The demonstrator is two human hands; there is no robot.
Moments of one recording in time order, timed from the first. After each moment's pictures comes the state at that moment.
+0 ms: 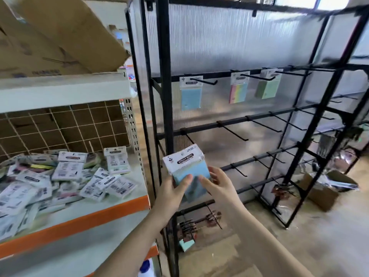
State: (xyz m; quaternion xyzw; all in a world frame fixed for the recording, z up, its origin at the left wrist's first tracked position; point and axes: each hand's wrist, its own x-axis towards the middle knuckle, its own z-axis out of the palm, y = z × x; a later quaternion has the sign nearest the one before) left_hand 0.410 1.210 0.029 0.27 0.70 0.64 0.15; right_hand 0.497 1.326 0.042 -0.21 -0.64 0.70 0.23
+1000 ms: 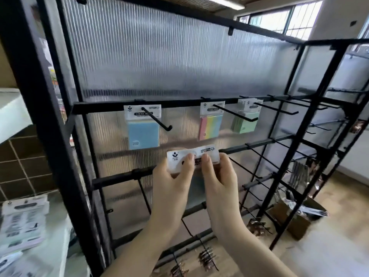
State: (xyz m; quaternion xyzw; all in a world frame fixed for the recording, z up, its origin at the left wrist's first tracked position) left_hand 0.366 1.409 0.139 0.32 0.55 0.77 0.03; right_hand 0.422 1.478 0.133 -0.13 -0.64 0.61 0.45
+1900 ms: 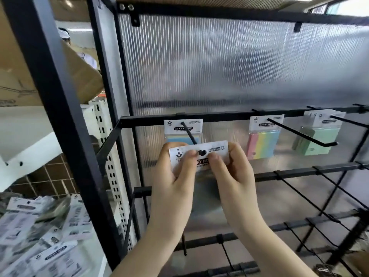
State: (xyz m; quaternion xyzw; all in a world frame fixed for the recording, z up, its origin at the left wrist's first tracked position) left_hand 0.327 1.398 0.170 0.31 0.56 0.76 -0.10; right_hand 0.353 1.500 0.156 0.07 -0.66 0.63 0.39
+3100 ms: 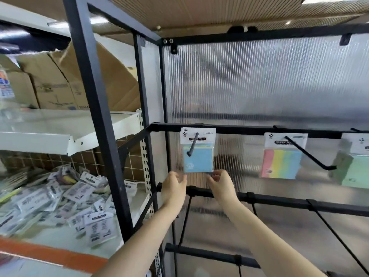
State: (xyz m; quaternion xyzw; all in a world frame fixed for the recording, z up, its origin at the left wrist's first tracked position) left_hand 0.245 1.427 0.084 -0.04 0.88 0.44 -0.18; right_hand 0.250 1.560 0.085 -0.10 -0.81 0.57 0.13
